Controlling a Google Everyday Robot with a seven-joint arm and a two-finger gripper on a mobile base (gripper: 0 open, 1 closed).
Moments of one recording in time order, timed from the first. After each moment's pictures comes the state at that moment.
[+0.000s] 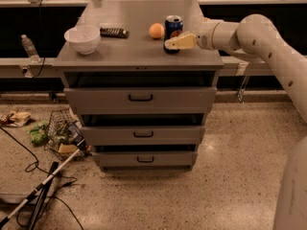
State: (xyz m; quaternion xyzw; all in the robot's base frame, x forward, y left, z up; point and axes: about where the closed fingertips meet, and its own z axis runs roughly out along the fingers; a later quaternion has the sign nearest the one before) arm 0.824 -0.117 0.899 -0.32 0.71 0.18 0.60
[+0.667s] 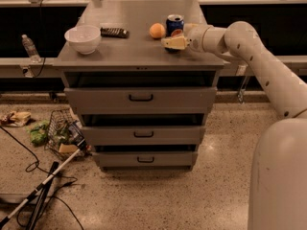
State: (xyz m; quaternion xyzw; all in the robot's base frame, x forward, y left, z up) arm 0.868 -0.100 0.868 -0.32 0.70 0.19 0.60
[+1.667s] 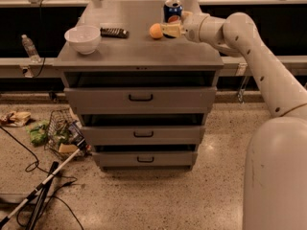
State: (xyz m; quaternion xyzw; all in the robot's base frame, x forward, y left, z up) arm 0.874 -0.074 0.913 -0.35 0.65 0.20 0.64
